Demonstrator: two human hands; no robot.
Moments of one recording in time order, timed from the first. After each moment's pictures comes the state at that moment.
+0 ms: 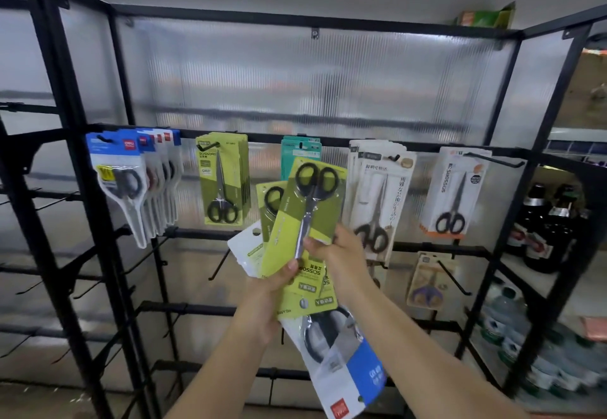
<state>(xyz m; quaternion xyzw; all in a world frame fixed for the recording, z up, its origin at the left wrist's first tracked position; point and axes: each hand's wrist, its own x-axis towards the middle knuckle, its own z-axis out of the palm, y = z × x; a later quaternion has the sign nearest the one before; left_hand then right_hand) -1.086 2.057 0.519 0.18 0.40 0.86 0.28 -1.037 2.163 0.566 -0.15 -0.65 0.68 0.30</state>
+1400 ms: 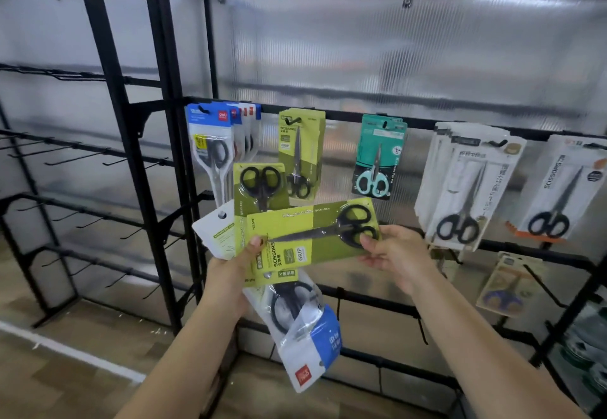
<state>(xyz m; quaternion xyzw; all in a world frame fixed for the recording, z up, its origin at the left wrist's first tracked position) -1.137 1.932 0.503 0.03 0.48 0.88 0.07 -1.055 2.152 0.548 -0.17 -0.64 0.73 0.17</state>
